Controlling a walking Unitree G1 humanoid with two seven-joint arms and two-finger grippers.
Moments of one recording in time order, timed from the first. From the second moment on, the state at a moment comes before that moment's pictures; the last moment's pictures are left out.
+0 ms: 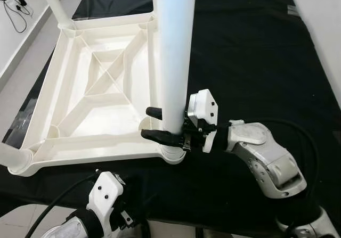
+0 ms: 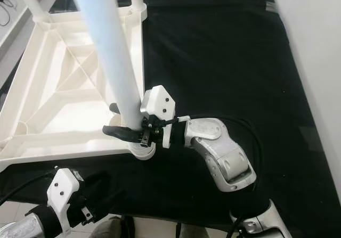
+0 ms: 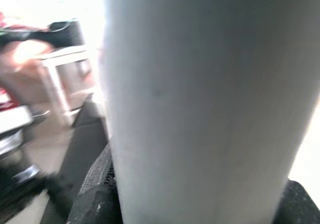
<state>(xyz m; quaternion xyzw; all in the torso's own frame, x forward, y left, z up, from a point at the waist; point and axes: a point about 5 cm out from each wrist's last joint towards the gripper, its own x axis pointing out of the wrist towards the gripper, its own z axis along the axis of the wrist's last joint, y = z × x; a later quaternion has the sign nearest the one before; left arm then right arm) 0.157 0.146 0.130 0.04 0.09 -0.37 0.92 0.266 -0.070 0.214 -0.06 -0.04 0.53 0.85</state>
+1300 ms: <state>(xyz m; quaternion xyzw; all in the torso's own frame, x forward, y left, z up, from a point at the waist) 0.266 0.168 0.290 0.04 -0.17 -0.41 0.90 0.251 -0.079 0.182 -0.08 -0.04 0.16 0.98</state>
